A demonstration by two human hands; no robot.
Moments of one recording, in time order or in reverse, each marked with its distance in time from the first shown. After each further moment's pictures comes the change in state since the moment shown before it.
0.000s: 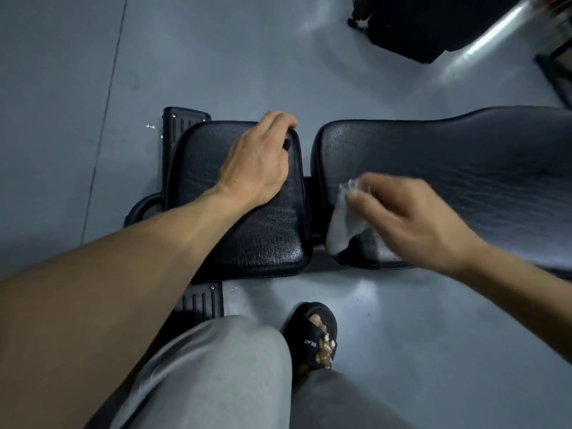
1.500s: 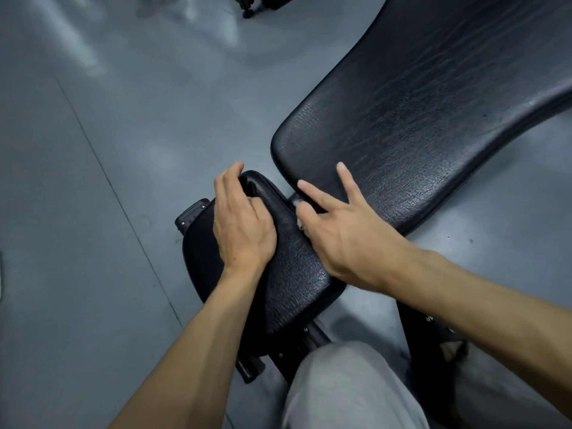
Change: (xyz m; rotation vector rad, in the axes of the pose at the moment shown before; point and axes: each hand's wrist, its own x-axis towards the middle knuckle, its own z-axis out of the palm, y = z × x) left_hand 0.006 0.003 0.011 0.106 0.023 0.011; right_hand 0.020 -0.003 0.113 -0.266 0.263 0.111
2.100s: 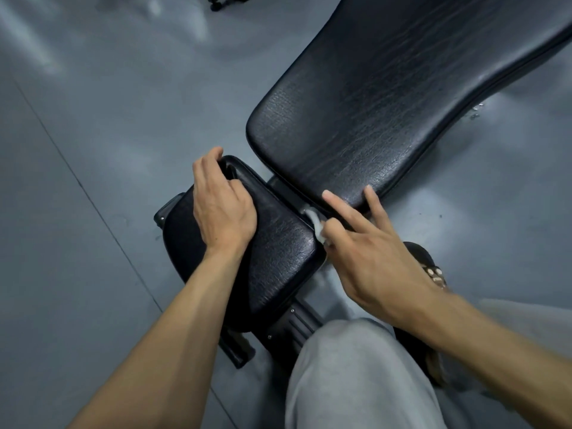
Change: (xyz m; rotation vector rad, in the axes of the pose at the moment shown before) left_hand -0.003 -0.001 -0.001 0.007 -0.010 0.019; right_hand -0.086 -0.024 0.014 0.189 0.182 0.171
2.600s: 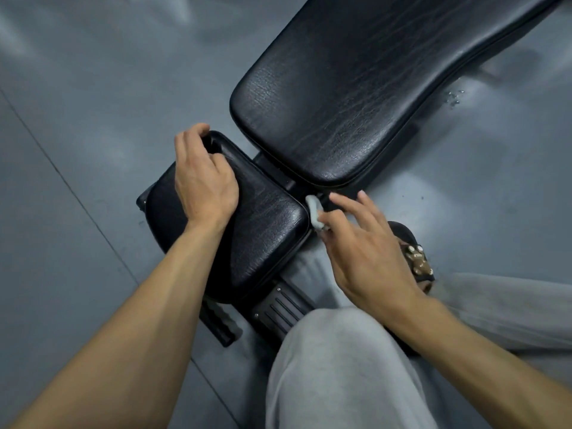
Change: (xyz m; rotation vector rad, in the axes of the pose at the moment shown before) left_hand -0.002 -0.002 -0.004 -0.028 -0.001 0.021; right_hand -0.035 -0.019 0.018 0.059 0.155 0.197
